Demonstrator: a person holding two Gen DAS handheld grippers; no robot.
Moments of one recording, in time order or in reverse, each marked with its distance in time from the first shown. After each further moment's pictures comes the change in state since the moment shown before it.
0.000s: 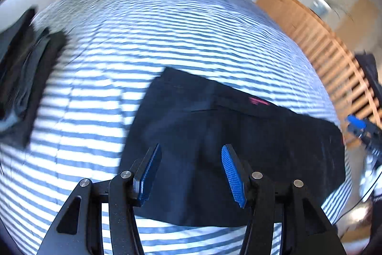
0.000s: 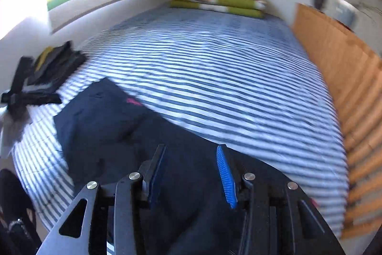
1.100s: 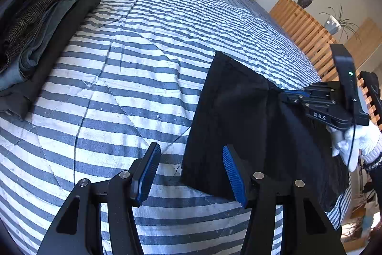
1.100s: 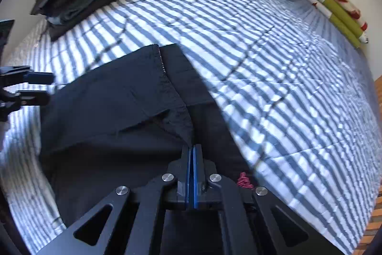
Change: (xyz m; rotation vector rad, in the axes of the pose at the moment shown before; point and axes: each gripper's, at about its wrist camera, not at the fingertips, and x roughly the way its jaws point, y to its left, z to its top) left arm 0.031 0.080 -0.030 -0.085 -0.028 -0.041; right arm 0.220 0.176 0.093 -0.350 0.267 0.045
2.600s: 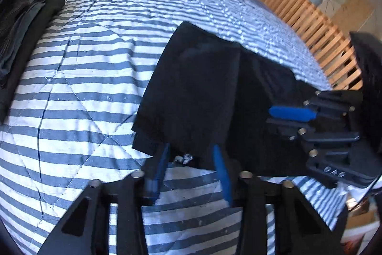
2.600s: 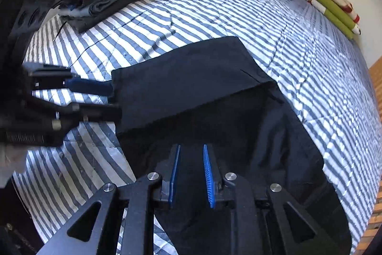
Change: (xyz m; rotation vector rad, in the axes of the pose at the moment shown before) left arm 0.024 -0.045 -0.019 0.140 0.093 0.003; right arm -0.033 0.104 -0.029 0.079 0.006 0.041
